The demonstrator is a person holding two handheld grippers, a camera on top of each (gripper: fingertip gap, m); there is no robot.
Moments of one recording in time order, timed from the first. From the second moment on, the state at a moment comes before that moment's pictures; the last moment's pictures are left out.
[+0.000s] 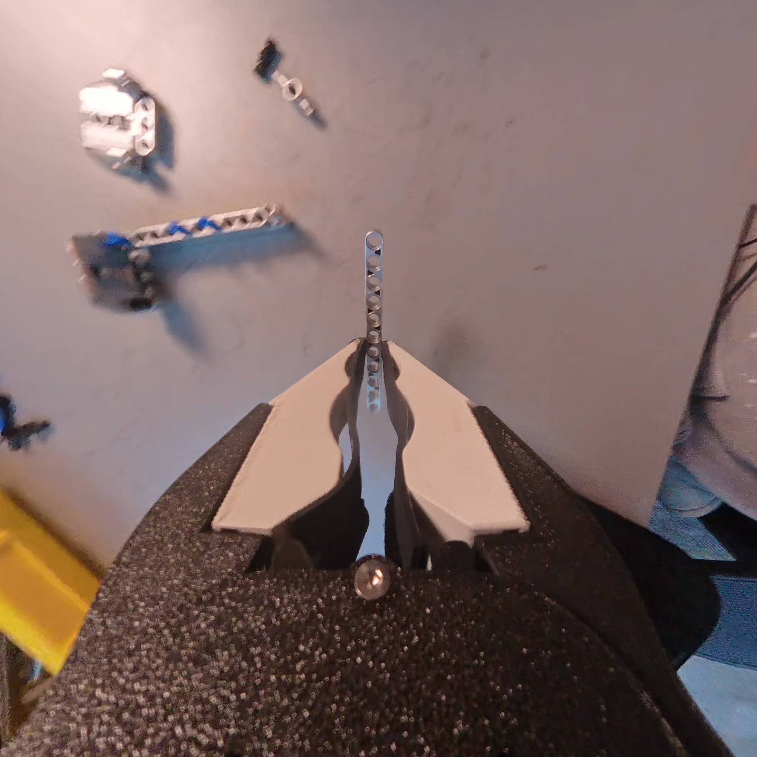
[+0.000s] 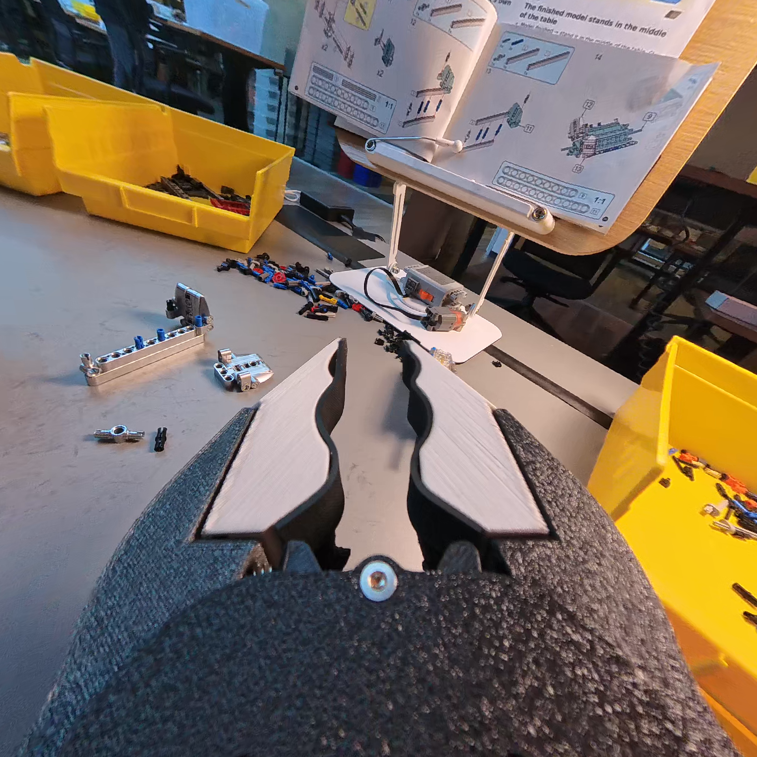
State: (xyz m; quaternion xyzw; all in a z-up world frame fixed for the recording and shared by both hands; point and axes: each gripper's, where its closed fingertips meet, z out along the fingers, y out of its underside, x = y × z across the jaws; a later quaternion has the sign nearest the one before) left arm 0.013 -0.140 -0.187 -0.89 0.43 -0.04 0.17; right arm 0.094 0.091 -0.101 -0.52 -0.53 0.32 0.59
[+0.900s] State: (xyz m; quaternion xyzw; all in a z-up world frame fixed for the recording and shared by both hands) left arm -0.329 -0.234 -0.058 -0.91 -0.07 0.19 0.37; right arm 0.098 0.093 -0.097 -0.53 -0.51 0.36 0.58
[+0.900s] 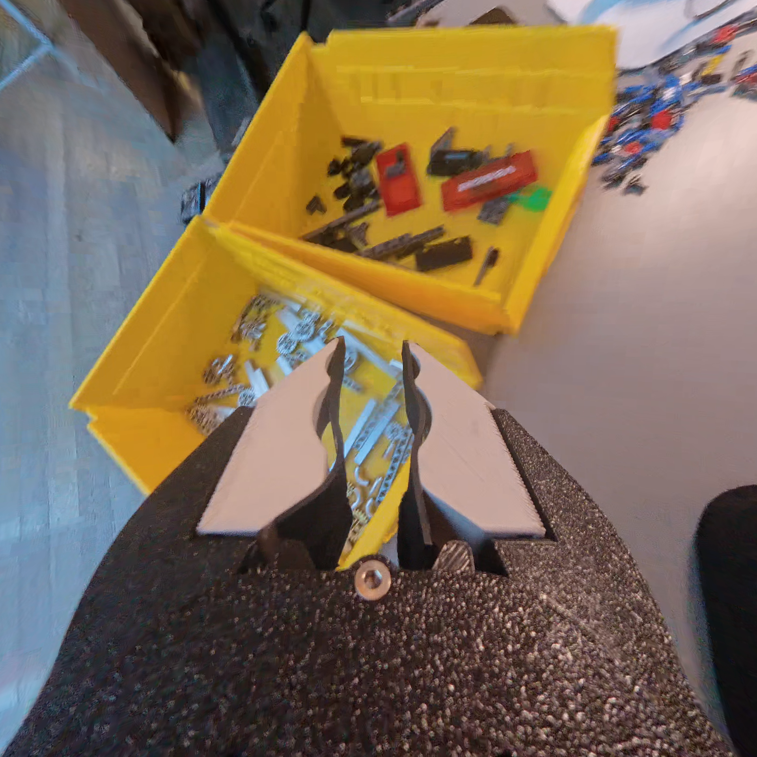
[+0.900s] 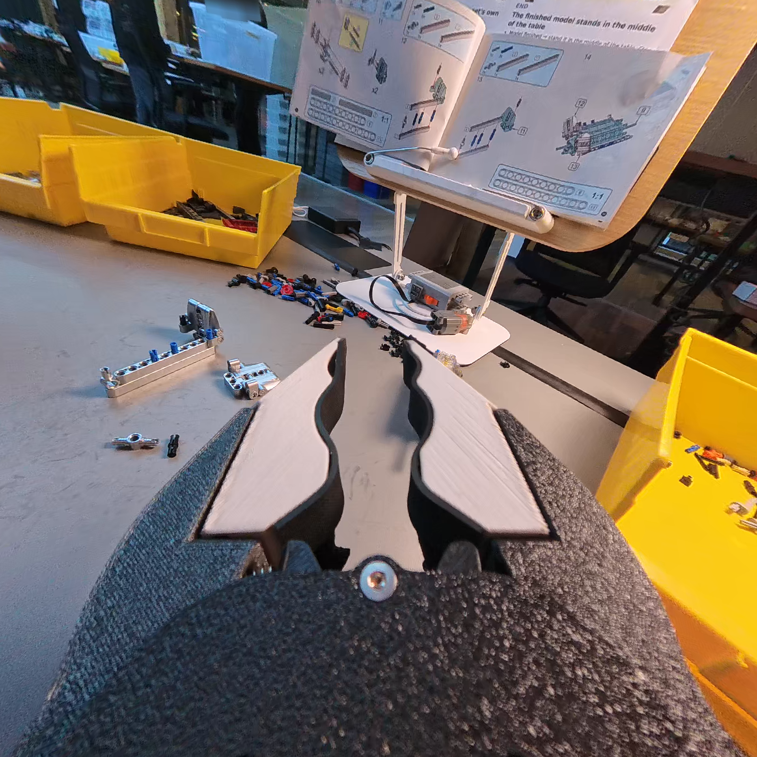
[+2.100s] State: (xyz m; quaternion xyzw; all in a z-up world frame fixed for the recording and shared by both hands) left arm -0.362 -0.275 -0.192 -0.99 0.14 0.03 0.05; right arm 0.080 0.102 -0.121 -0.53 -0.55 0.23 0.60
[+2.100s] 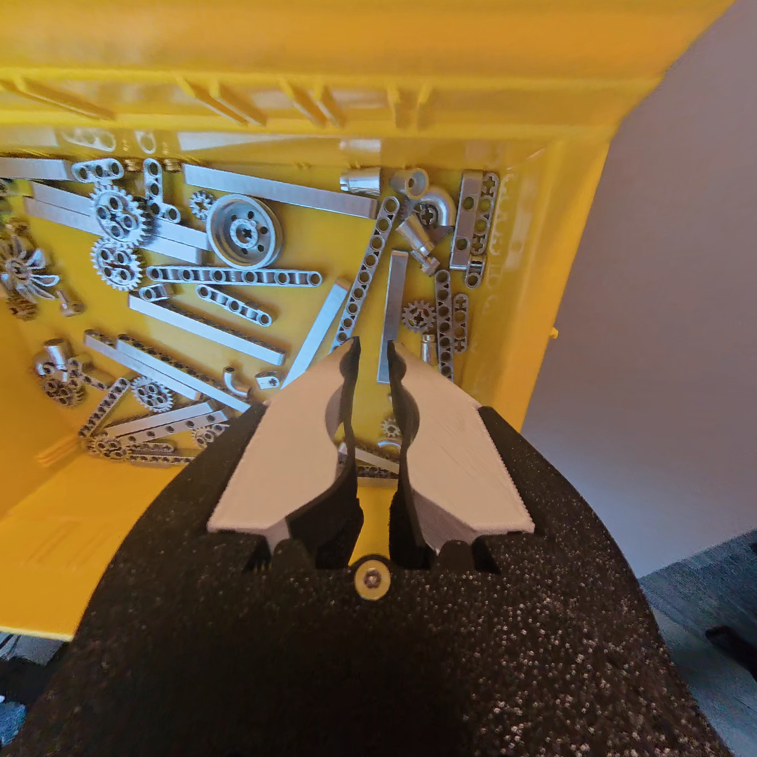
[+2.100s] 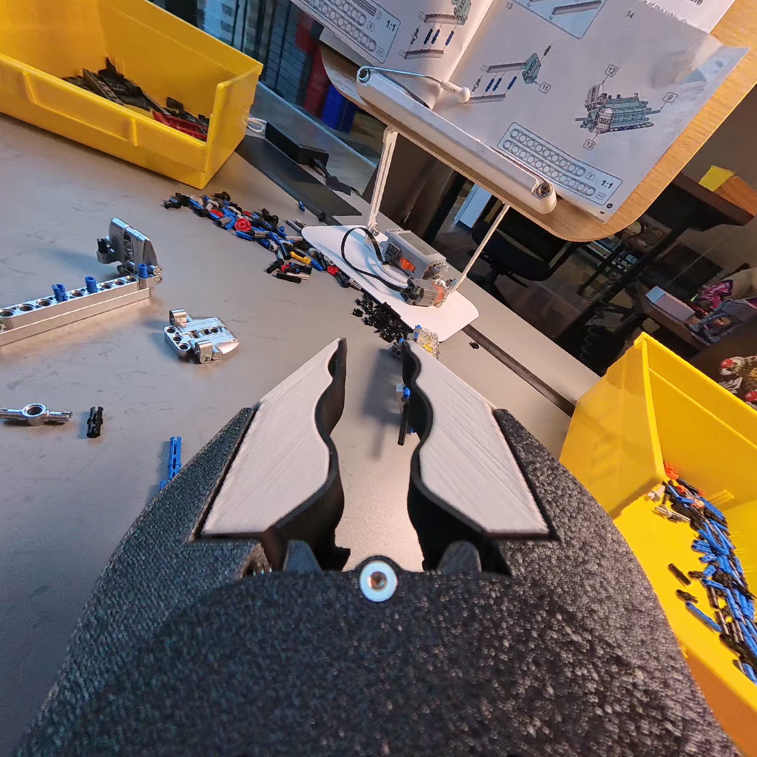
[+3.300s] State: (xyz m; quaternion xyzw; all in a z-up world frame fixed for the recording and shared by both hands) left arm 0.114 -0.161 -0.186 -0.83 0.35 -0.43 0.05; right arm 0.130 -0.137 -0.159 -0.29 -0.83 0.38 0.27
